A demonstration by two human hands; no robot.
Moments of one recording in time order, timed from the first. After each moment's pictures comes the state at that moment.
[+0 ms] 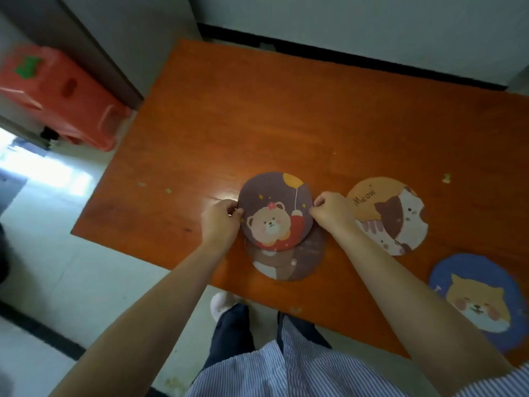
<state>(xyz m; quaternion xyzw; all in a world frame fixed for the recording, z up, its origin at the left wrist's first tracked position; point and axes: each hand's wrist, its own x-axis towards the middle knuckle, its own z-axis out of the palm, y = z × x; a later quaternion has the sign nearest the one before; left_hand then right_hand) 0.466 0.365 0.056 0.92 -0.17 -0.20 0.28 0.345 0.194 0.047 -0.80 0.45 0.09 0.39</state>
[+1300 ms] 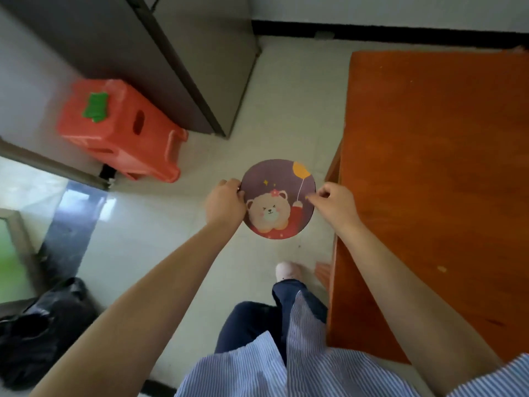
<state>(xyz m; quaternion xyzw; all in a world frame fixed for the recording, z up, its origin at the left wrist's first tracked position) 0.975 0.558 0.053 0.93 -0.30 -0.17 0.14 0.823 0.433 0.030 -0.70 0.50 -0.05 0.50</state>
